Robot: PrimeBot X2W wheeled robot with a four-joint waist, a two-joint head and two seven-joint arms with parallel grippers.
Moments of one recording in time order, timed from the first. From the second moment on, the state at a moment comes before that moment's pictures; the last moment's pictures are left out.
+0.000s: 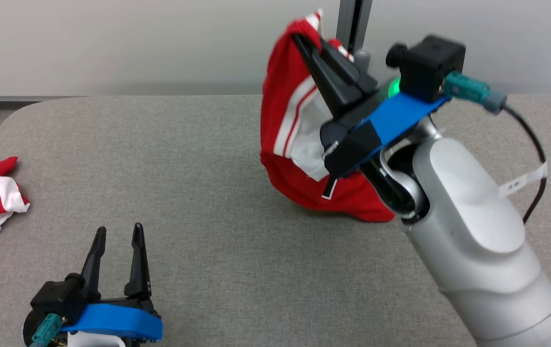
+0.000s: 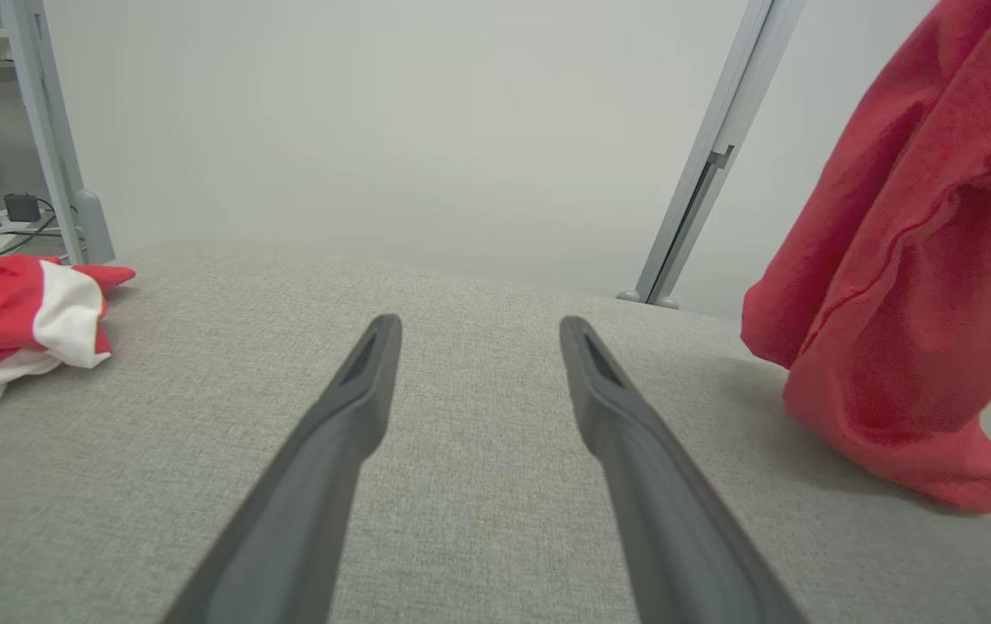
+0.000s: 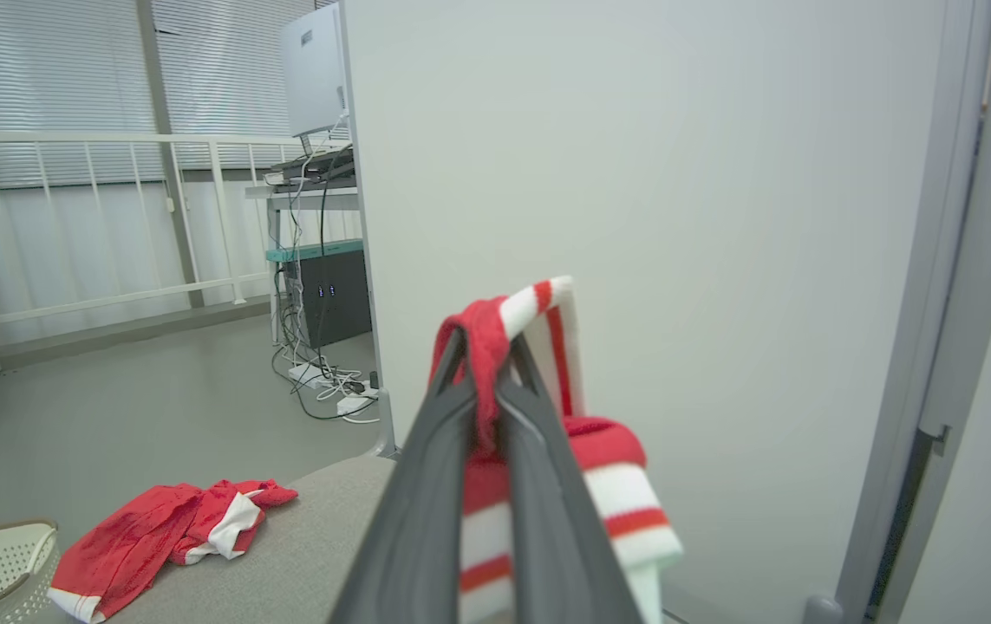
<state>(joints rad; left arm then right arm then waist) -0.05 0.20 -0.17 0.22 -0.43 -0.02 -0.26 -0.79 -0.06 0.43 0.30 0.45 0.13 0.01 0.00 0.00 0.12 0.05</state>
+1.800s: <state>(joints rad) -0.13 0.22 -0.20 0.16 -0.42 -0.01 -0.25 -0.53 -0.15 -0.14 0.53 0.28 0.13 0.05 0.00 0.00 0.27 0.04</state>
